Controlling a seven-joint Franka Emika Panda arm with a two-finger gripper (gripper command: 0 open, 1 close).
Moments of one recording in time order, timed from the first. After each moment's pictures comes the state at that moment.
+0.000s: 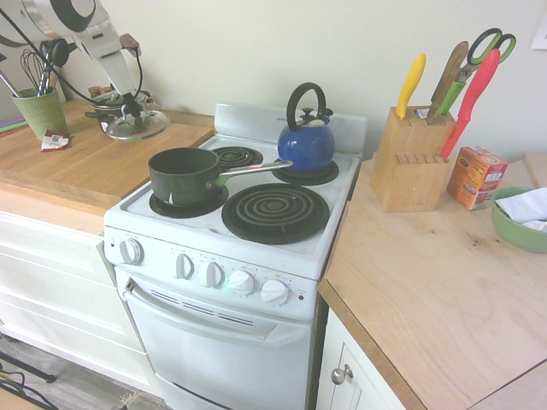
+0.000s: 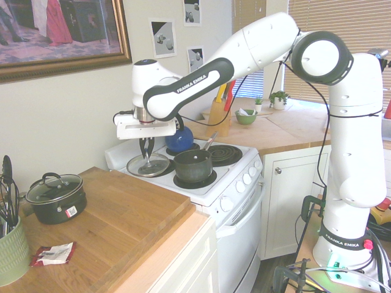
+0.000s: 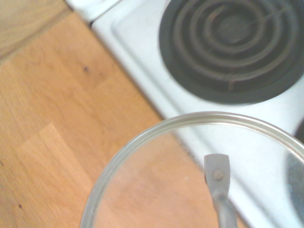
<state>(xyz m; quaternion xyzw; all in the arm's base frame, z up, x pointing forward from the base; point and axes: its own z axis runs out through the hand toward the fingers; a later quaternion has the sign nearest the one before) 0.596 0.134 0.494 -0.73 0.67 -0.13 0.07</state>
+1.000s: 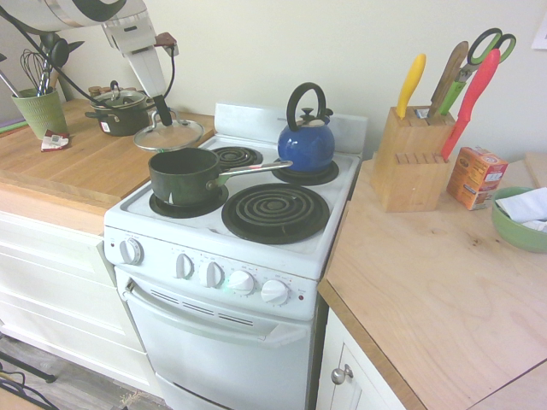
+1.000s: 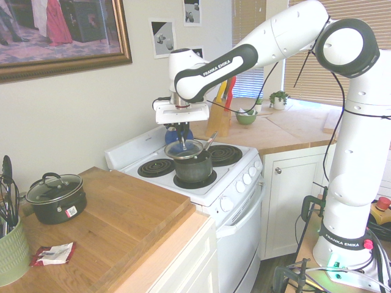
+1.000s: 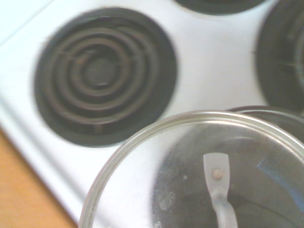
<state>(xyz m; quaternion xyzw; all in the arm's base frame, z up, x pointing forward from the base) 0.553 0.001 0.495 -0.69 0.72 -0.11 0.03</state>
